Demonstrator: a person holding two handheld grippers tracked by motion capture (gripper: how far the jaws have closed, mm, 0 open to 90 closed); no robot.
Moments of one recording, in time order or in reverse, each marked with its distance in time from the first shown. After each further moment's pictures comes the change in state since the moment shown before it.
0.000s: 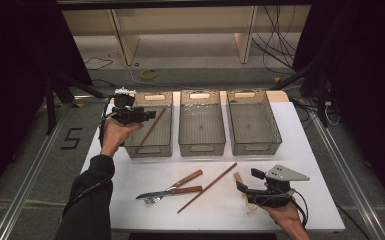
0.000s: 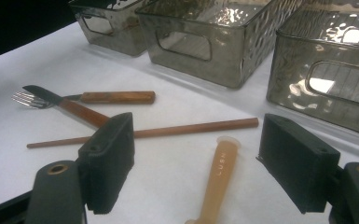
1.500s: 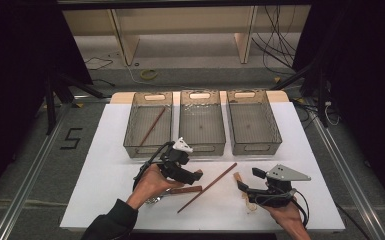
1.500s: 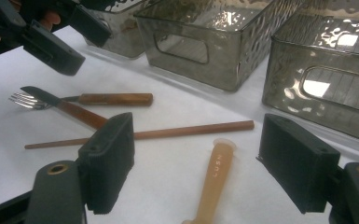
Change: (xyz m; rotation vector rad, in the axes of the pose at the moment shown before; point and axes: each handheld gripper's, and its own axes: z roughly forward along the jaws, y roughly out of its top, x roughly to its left) left arm -0.163 -0.085 0.025 0.272 -0.237 0.305; right arm 0.000 0.002 -0.003 -0.005 -0.010 -0.011
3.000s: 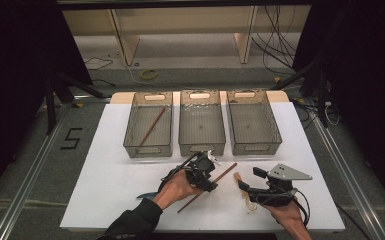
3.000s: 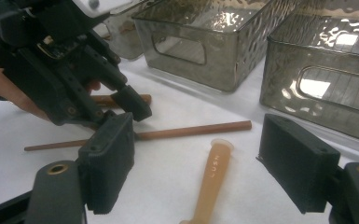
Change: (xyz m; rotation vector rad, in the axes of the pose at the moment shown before) left arm -0.026 0.010 0.075 0.221 -0.026 0.097; right arm -0.003 0.000 -0.001 -0.004 0.001 0.010
